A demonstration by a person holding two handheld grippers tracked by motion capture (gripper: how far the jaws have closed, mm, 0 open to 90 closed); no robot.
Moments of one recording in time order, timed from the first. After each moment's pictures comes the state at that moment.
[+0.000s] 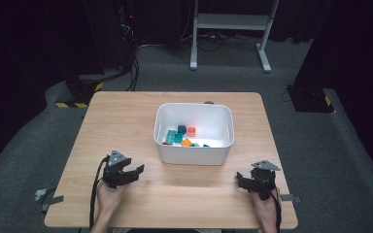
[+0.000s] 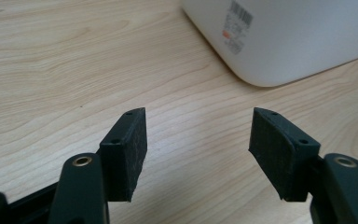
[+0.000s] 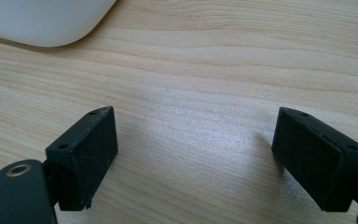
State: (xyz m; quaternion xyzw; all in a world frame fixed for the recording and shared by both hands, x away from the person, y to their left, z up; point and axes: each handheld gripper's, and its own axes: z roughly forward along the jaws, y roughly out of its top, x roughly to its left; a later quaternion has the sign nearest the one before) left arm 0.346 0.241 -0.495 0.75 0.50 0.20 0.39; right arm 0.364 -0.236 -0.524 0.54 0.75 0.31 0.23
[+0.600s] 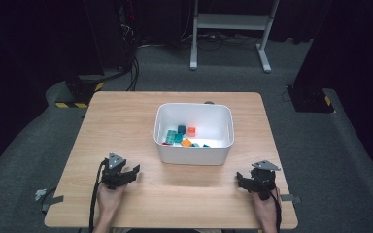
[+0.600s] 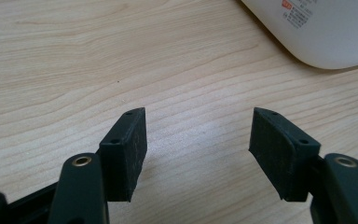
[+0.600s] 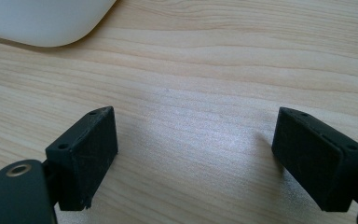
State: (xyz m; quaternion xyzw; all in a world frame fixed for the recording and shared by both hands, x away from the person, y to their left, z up) left arm 0.350 0.249 -0.520 0.73 0.53 0.24 0.36; right arm 0.364 -0.236 -0.524 0.54 0.75 0.31 0.23
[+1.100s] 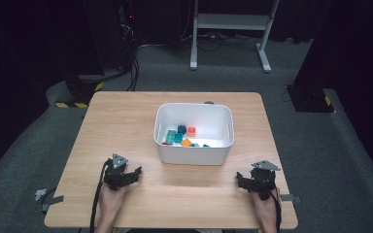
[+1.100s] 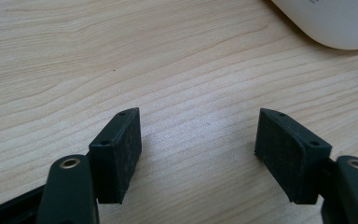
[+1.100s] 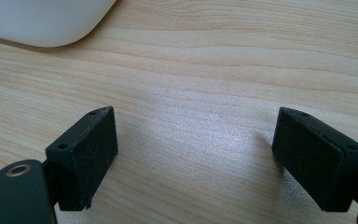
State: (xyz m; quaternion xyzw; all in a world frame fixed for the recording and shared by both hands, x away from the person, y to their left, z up) left arm 0.355 0.244 -0.527 0.74 0.53 0.24 0.34; right arm 0.364 -0.236 -0.524 0.54 0.75 0.31 0.23
